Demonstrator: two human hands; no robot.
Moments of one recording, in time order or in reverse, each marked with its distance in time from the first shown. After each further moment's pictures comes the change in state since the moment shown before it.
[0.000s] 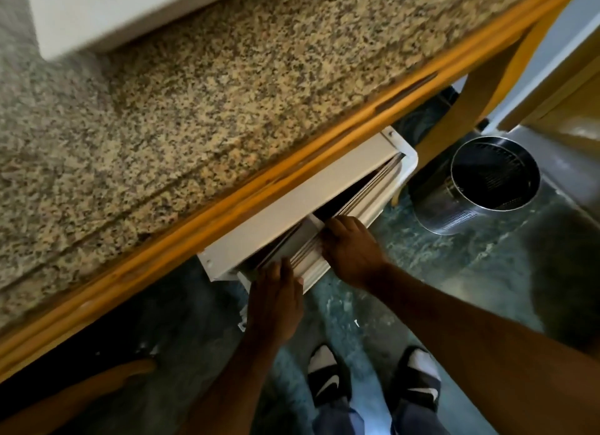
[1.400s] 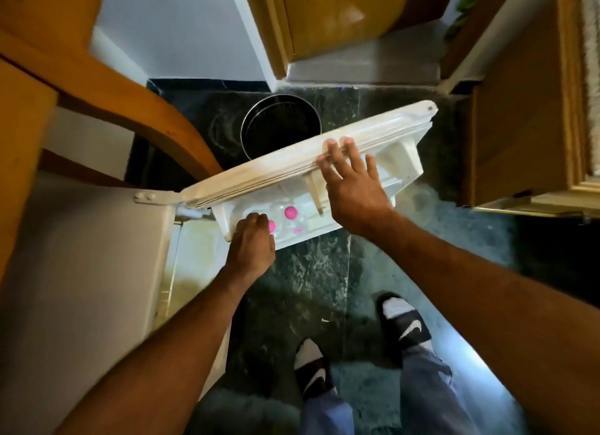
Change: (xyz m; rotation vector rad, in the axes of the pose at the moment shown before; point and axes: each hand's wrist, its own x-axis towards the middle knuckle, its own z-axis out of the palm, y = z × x) left_hand 0.158 0.247 0.051 0.278 -0.184 0.821; right_hand -0.192 0.199 -0.046 -0.045 0.124 1.056
